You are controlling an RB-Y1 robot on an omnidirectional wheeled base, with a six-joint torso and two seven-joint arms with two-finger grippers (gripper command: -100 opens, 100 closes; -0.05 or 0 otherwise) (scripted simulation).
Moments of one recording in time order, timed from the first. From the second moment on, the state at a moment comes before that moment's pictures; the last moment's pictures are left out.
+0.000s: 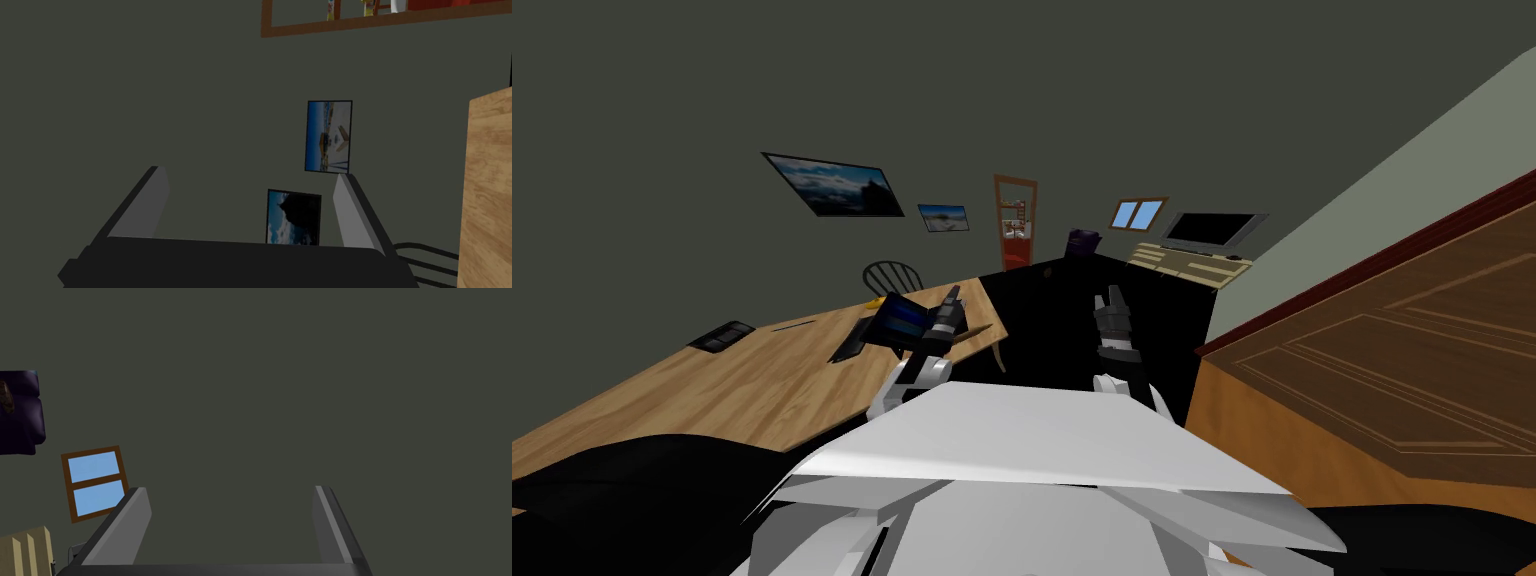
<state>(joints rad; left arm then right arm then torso) 0.41 0.21 0.03 -2.16 0.09 -0.09 -0.02 0.49 -0.04 0.07 -2.26 0.09 -0.37 -0.01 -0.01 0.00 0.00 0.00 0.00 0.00</state>
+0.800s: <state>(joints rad) 0.39 0.24 0.09 -2.05 0.10 0.10 -0.02 0.49 -0.04 0.07 -2.26 0.09 -0.37 -0.01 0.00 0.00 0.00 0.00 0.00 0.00</state>
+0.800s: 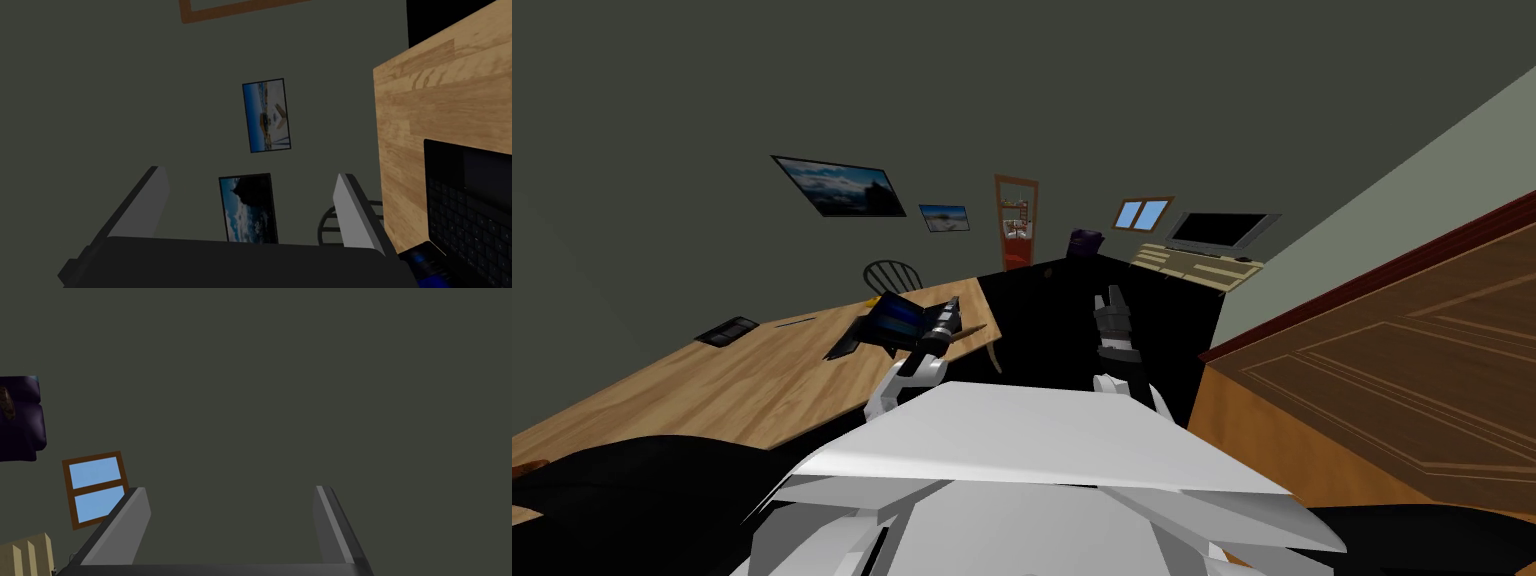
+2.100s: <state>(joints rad) 0.34 0.29 0.19 -1.85 0.17 0.41 0.00 0.49 -0.04 0.07 -2.26 0.09 -0.37 -0.01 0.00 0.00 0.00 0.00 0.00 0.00</state>
